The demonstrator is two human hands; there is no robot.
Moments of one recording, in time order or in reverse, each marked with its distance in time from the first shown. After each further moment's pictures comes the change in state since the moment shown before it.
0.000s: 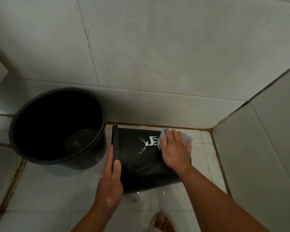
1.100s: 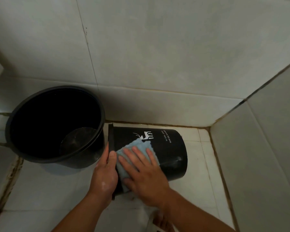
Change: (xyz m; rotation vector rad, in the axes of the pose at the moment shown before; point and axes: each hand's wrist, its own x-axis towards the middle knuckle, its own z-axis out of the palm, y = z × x) left_hand 0.029 -0.014 -0.006 -0.194 0.012 -0.090; right_hand -0.087 -0.039 0.039 -0.194 0.076 -0.749
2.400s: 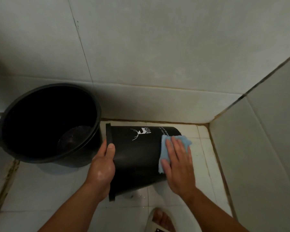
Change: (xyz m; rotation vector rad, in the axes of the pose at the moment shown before) left_hand 0.011 0.016 0.004 -0.104 -0.094 -0.125; right_hand -0.047 0.078 0.009 0.184 0.145 0.496
